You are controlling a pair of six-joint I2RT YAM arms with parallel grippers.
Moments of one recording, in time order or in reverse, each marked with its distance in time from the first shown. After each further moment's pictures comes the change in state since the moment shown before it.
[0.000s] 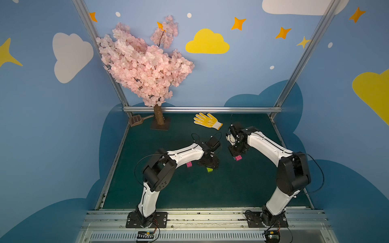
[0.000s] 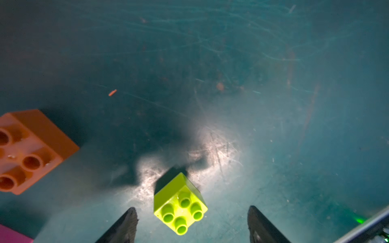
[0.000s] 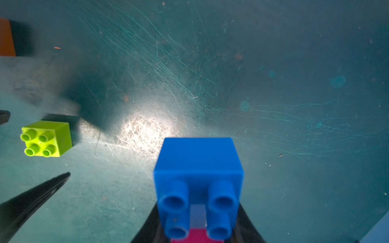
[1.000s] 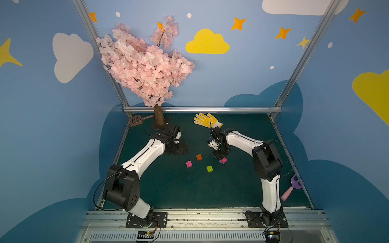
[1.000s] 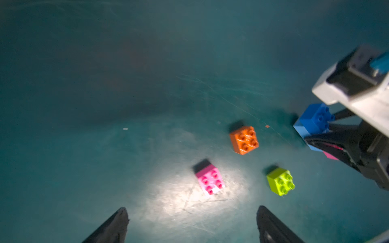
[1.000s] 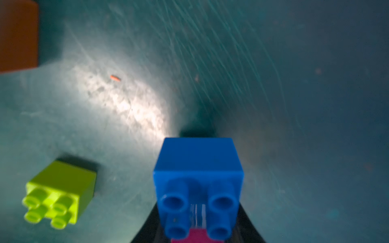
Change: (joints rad) left arm 0.417 -0.451 -0.280 -0.010 0.032 0.233; right arm 0.142 0.299 0.177 0.017 -0.064 -0.139
